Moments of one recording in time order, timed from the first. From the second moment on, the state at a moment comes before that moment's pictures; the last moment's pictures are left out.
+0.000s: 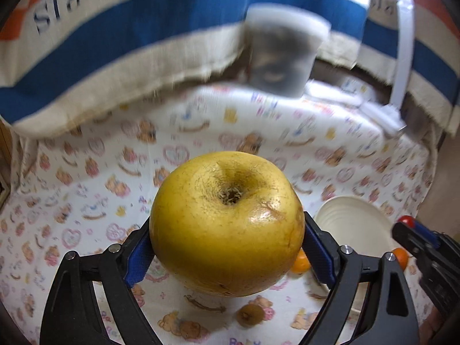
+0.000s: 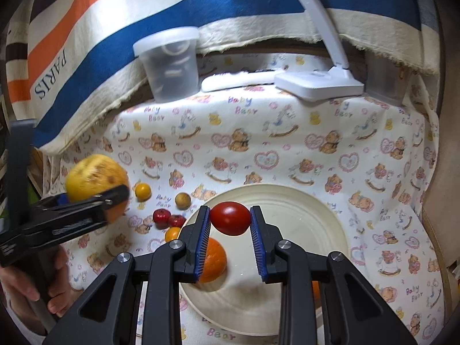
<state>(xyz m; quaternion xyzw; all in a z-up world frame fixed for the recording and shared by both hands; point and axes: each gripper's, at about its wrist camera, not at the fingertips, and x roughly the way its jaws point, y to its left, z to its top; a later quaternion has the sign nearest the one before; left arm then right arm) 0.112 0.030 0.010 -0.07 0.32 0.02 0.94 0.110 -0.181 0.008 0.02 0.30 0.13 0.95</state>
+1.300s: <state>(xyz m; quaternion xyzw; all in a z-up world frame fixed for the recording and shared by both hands) 0.189 -0.123 -0.011 -0.01 0.43 -0.13 0.89 0.153 -0.296 -0.025 0.09 0.36 0.12 0.92</state>
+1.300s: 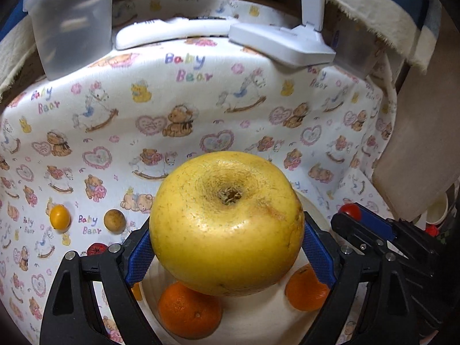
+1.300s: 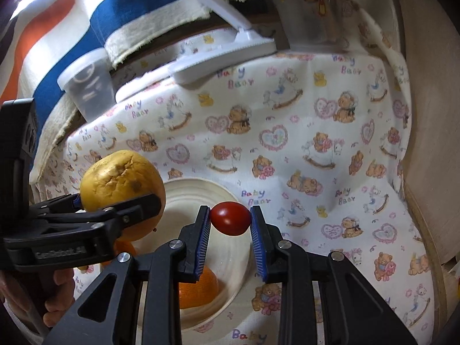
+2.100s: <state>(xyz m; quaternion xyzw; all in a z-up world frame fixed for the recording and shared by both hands) 0.180 -0.108 0.005 0.01 0.39 -0.10 0.91 0.161 -0.290 -0.037 0.08 0.39 0.13 0.91</state>
